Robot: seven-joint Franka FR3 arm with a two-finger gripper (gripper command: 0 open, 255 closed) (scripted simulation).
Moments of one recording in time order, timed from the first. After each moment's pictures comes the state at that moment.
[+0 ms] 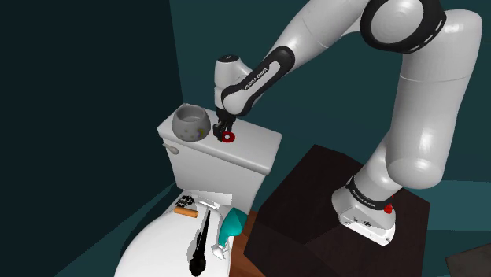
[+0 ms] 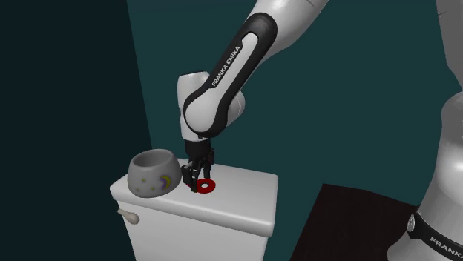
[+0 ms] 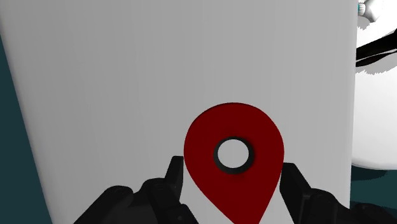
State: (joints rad) arm 0.12 0.41 0.08 -2.13 -0.06 2.54 0.04
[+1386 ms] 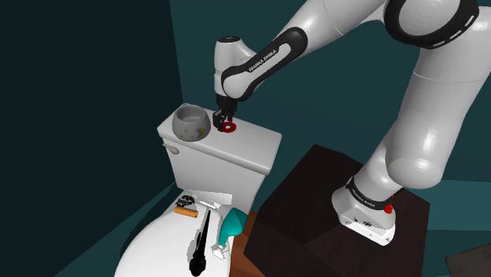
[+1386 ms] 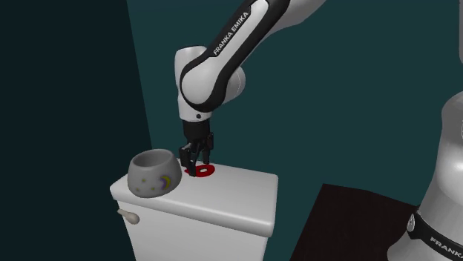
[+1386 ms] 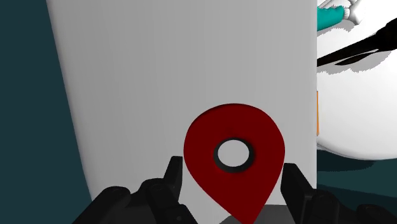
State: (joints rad) arm 0.11 0.30 0.09 -2.13 -0.05 2.42 0.03
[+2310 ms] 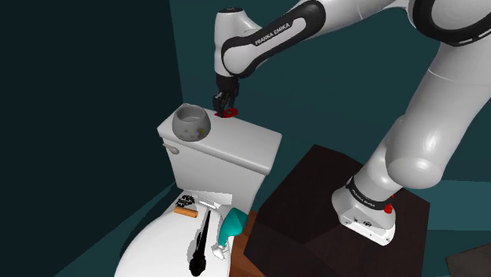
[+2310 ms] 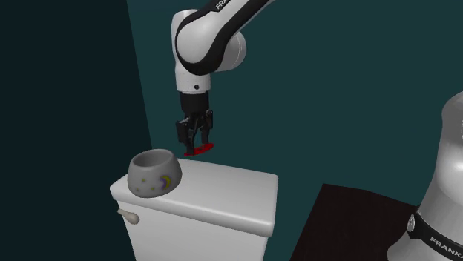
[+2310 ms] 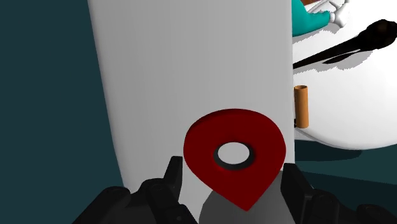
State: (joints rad) arm 0.11 0.18 0.09 -2.08 -0.03 2.26 0.01
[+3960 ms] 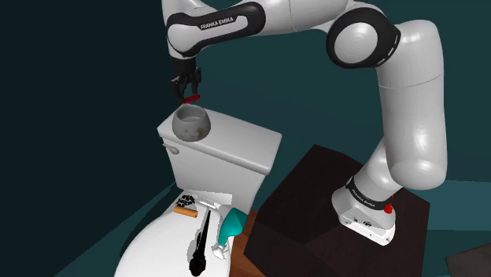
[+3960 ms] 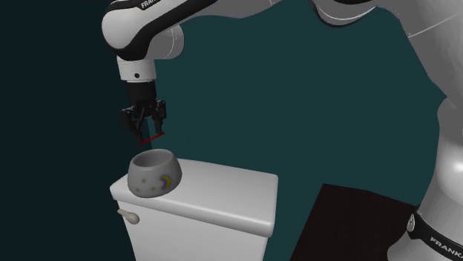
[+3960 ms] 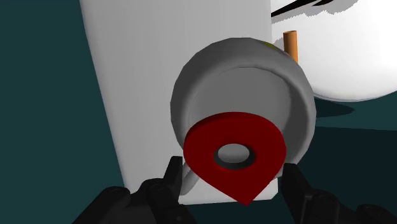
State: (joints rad) arm 0.18 0.62 0.11 -1.34 -0.07 1.95 0.09
